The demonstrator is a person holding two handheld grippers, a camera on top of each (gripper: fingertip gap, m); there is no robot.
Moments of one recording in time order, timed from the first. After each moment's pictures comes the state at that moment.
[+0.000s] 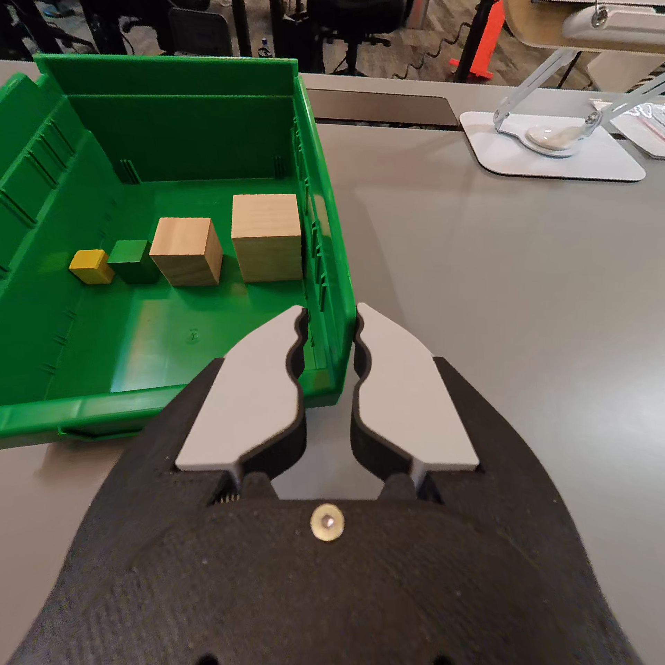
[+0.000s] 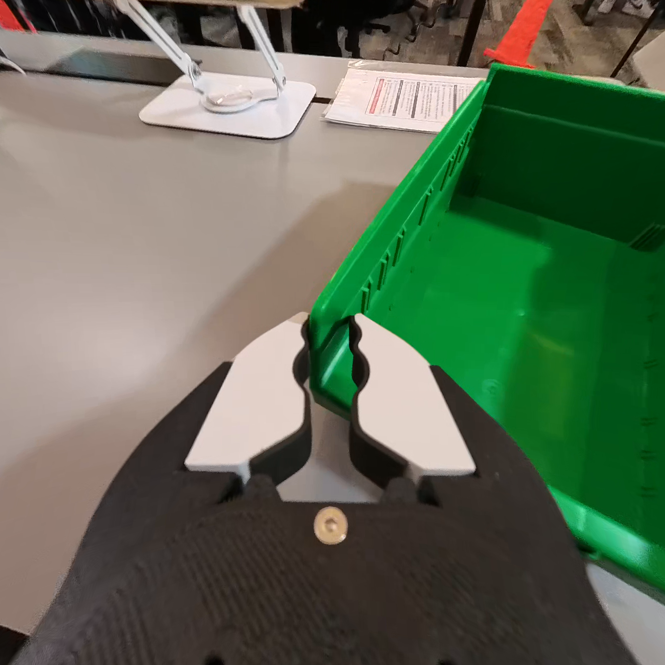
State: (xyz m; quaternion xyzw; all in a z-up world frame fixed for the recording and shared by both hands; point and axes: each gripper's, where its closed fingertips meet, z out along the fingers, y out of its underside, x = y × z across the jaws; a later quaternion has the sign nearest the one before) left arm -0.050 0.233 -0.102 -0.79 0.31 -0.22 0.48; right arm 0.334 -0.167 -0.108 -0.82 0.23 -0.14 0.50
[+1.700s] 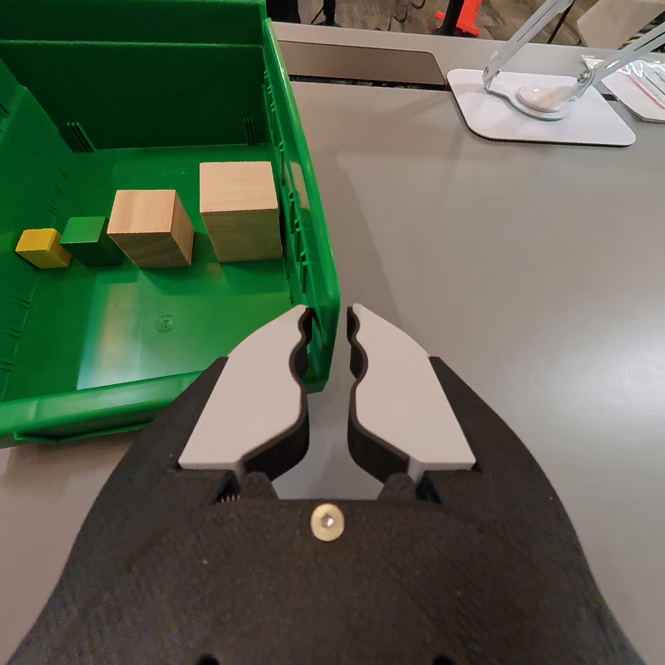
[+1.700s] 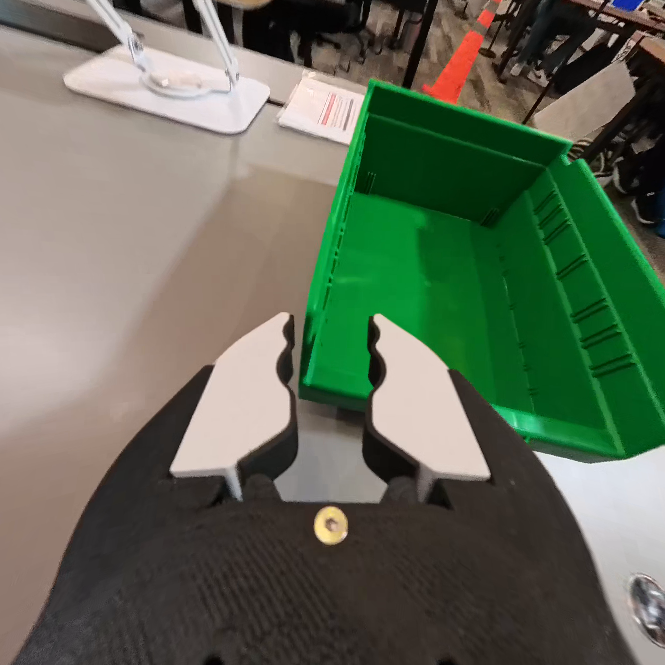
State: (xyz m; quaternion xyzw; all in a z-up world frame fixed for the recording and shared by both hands) left arm -0.045 0.225 -0.117 -0.80 0.33 -0.23 0.44; right arm 0.350 -0.187 -0.097 -0.82 0.21 -0.23 0.48
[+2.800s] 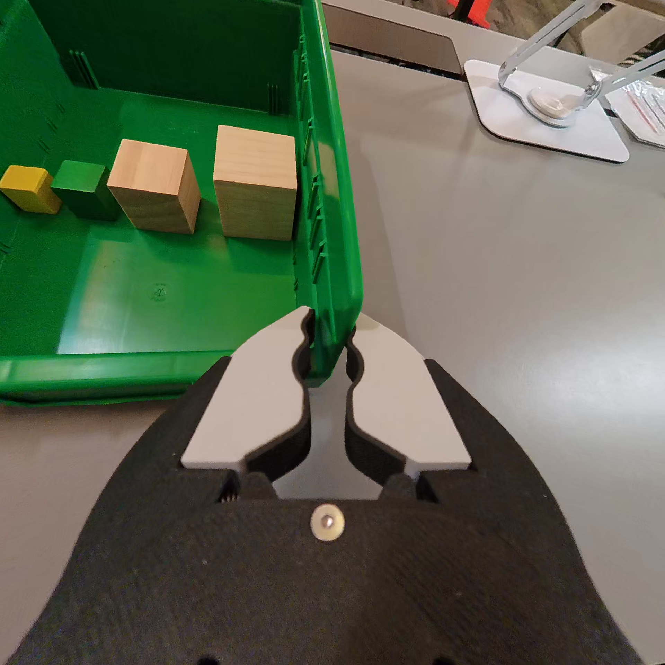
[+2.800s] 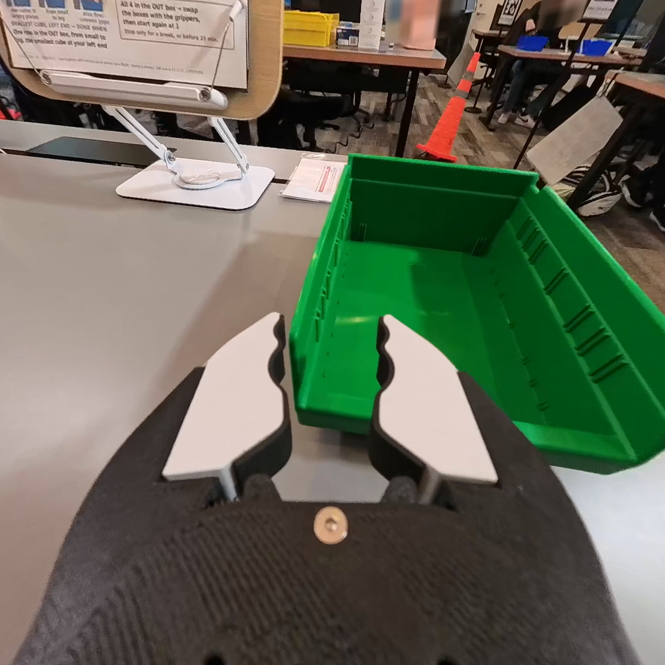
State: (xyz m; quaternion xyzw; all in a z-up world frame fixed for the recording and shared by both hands) left arm -0.059 0.224 -0.123 -0.83 0.29 -0.25 0.40; right arm 0.356 -0.192 -0.071 -0.76 0.24 -0.21 0.56
